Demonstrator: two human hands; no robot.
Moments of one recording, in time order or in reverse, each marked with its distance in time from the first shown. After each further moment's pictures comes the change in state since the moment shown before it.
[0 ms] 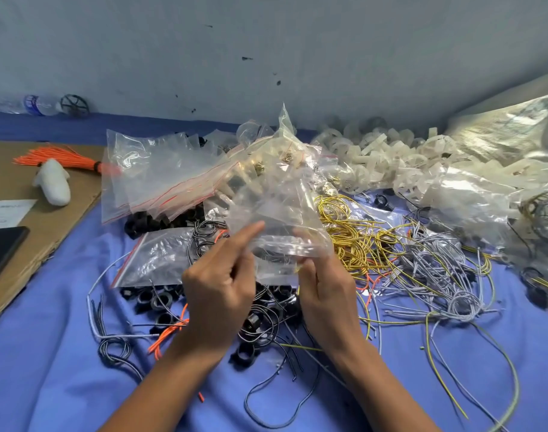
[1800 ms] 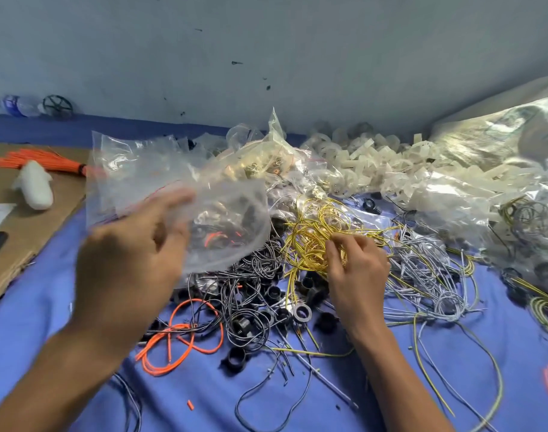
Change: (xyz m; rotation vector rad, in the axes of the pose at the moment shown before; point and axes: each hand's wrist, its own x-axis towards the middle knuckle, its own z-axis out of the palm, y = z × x) left_hand 0.060 0.016 -0.082 0.340 -0.210 -0.198; right_hand 0.027 0.038 -0.028 -0.430 0.143 0.247
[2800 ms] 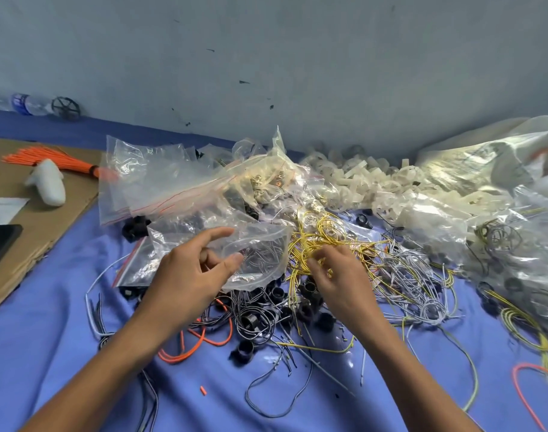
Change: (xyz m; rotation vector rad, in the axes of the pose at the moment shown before) left_hand -0.021 -0.032 0.042 -0.563 -0.397 -0.195; right_hand -0.002 -0.023 -0.025 0.043 -0.327 -0.195
